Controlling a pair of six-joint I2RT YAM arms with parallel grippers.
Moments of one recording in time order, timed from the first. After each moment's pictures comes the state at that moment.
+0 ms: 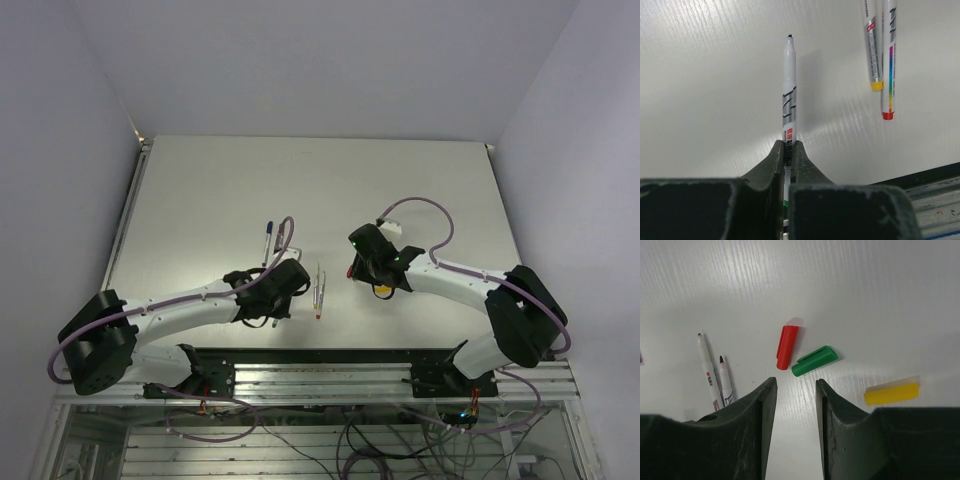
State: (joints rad) left arm -0.99 1.28 0.71 -0.52 -0.34 -0.67; right arm 0.75 1.49 0.81 -0.31 0.33 0.92
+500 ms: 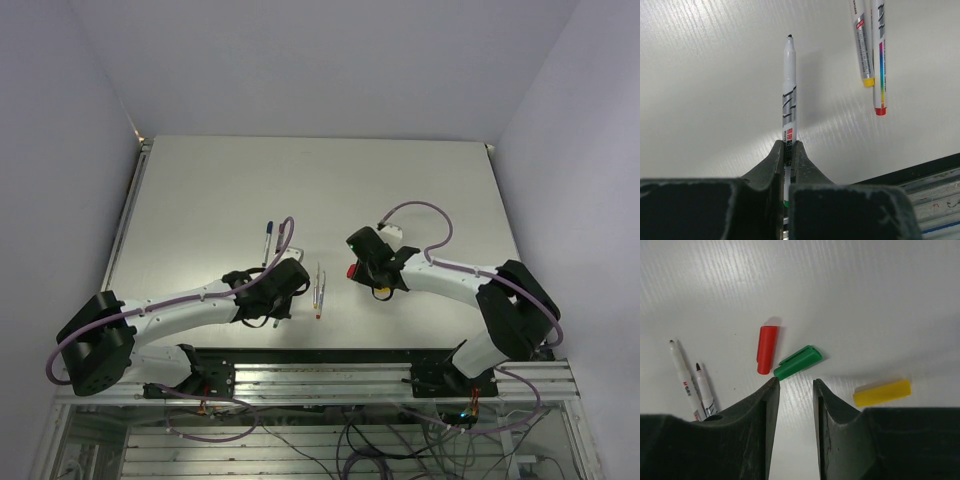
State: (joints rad) left arm -0.99 1.27 0.71 -0.52 -0.31 -0.65; right arm 0.75 1.53 0.81 -0.34 0.35 0.97
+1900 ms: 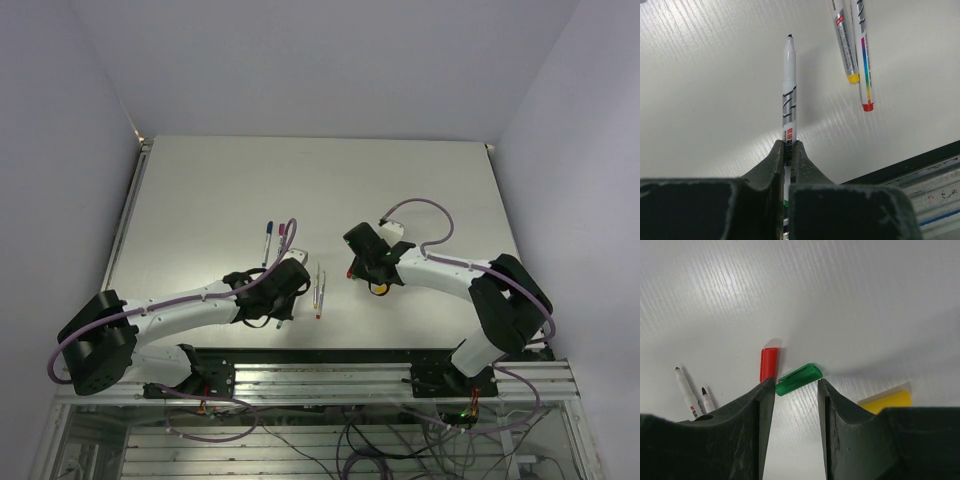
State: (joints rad) left arm -0.99 1.27 0.70 -0.46 -0.26 -0.61; right arm 0.74 1.59 0.86 -0.36 0.41 1.03
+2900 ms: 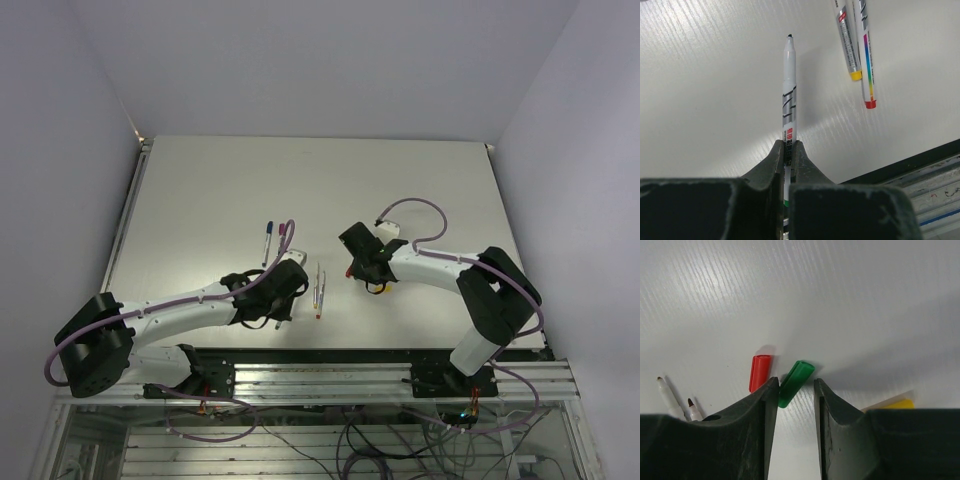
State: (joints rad) left arm -0.99 1.25 0.68 -0.46 -0.26 -0.60; right arm 0.74 1.66 0.90 -0.39 0.41 1.02
